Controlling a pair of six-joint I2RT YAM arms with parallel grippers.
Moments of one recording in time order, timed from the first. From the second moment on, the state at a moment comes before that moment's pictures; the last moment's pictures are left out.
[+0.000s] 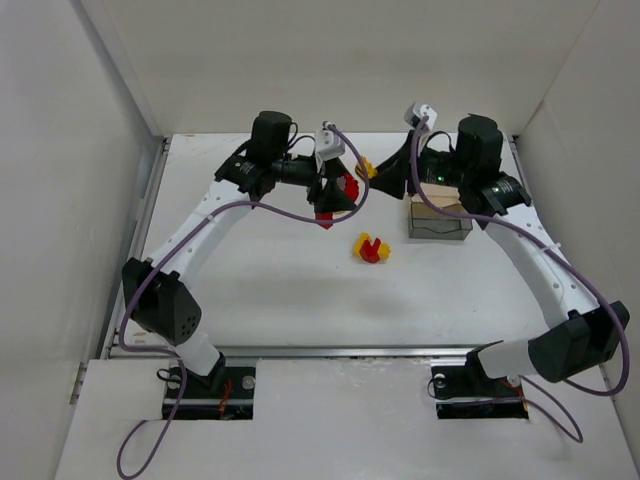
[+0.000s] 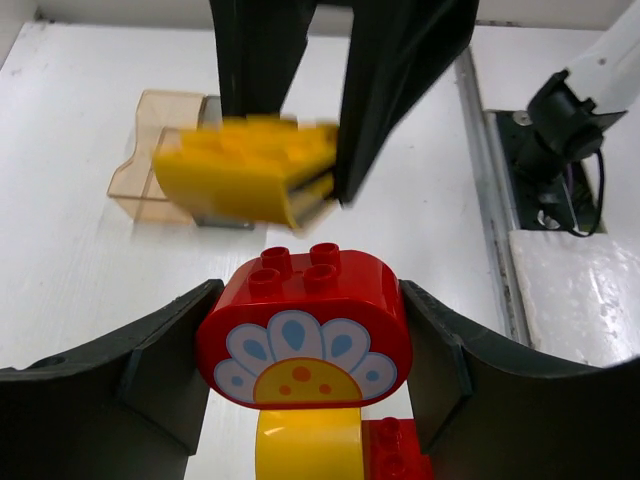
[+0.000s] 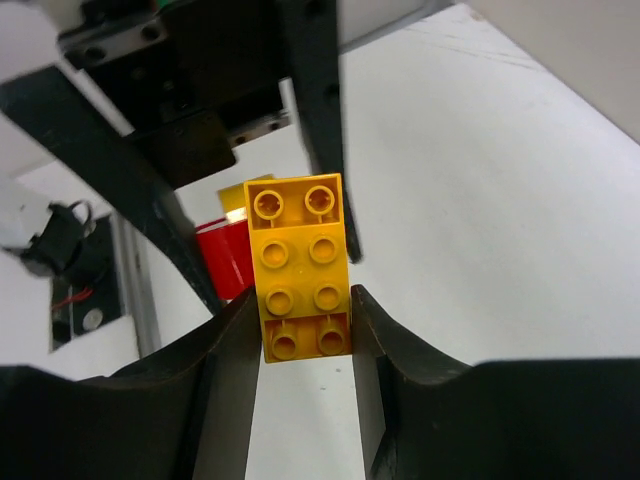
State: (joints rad) left arm -0.50 1.62 1.61 -0.46 1.06 0.37; right arm 0.34 1.36 1.41 -0.27 -0.88 -0.02
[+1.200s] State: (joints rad) left arm -0.48 1.66 1.55 -0.48 0.78 0.32; right arm 0.03 1.53 1.16 -0.51 0.02 0.29
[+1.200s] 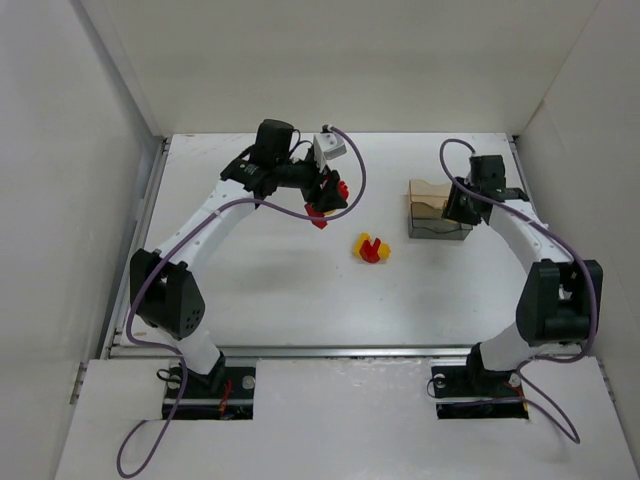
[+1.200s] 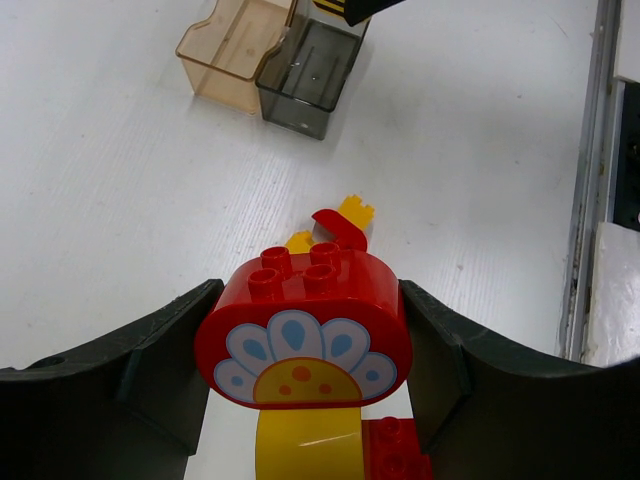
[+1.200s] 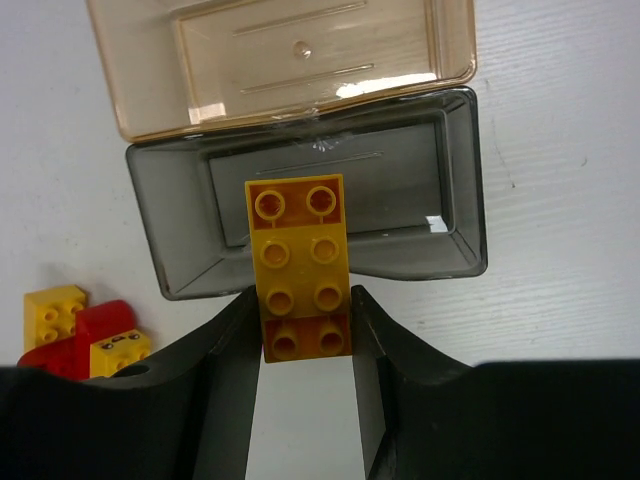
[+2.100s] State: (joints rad) left arm -0.46 1.66 1.56 -0.48 0.81 0.33; right arm 0.05 1.38 1.15 -0.39 -0.24 0.25
